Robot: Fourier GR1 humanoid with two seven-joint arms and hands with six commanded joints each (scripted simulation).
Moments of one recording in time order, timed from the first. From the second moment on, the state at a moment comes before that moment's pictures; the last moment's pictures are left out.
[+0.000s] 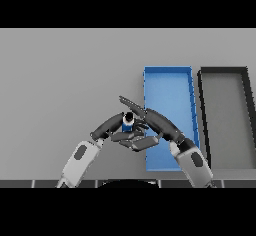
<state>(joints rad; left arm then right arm) -0.25 0.02 -0.44 -1.54 -0.02 -0.36 -0.07 -0.30 -0.15 0.38 -2.03 -0.03 0.35 0.46</state>
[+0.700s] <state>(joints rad) -0.24 -0.03 -0.41 -1.54 -0.04 -0.38 -0.04 -0.40 -0.06 0.39 -1.88 -0.04 0.37 0.37</state>
